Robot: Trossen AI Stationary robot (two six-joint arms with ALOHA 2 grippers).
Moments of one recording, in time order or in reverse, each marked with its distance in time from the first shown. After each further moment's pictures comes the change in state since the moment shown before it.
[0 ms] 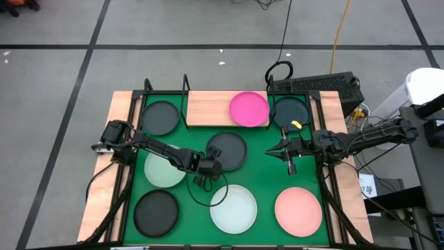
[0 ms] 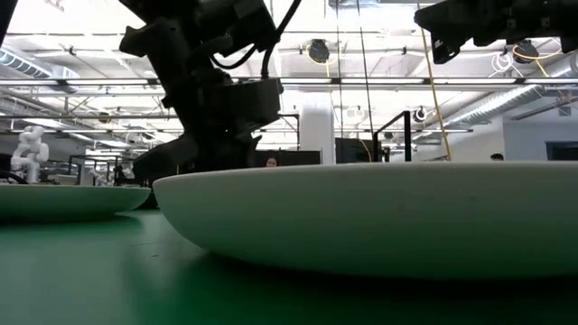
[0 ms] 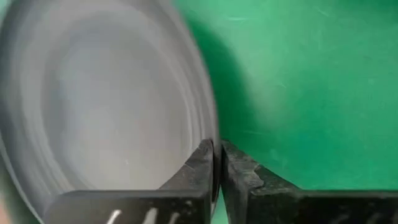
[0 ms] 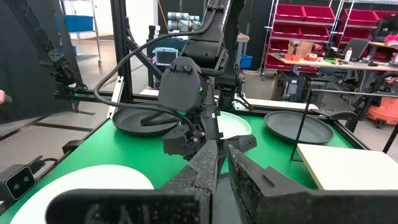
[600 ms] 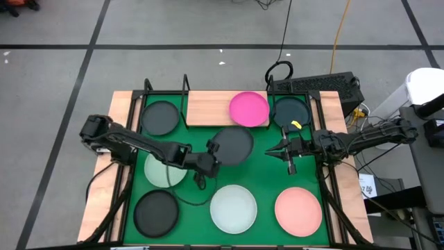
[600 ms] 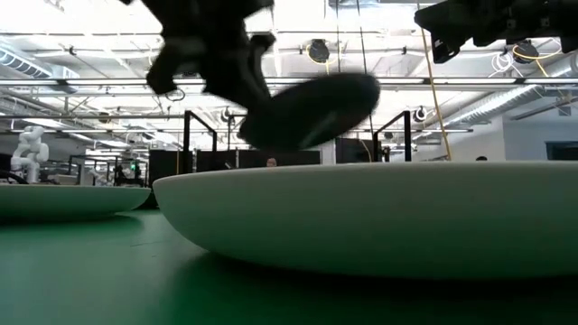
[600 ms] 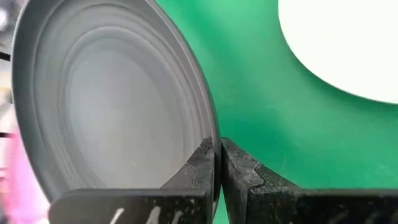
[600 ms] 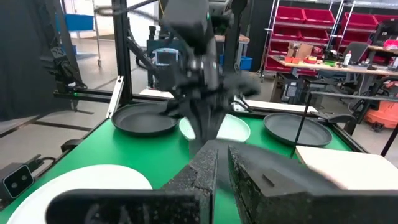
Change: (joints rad) left arm -0.020 -0.246 -0.001 0.074 -0.014 0.082; right arm 0.000 -0.002 -0.001 0.004 0.000 -0.018
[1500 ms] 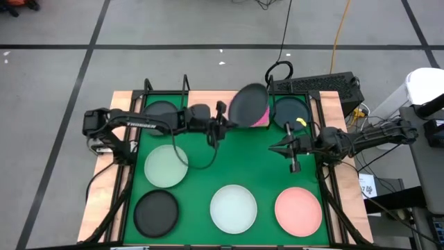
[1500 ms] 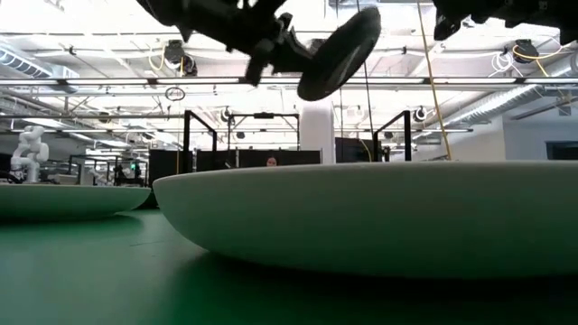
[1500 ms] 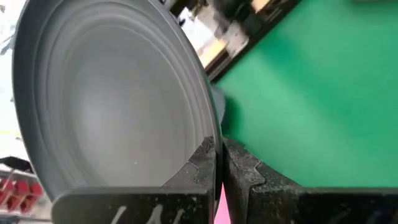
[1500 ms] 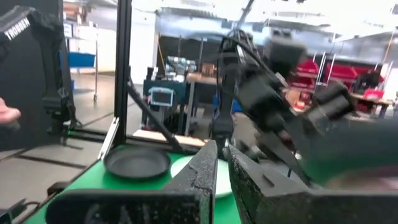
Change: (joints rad) left arm 0.391 -0.012 0.011 0.460 0.307 0.377; right arm 0.000 -0.036 0.000 0.159 0.000 -0.060
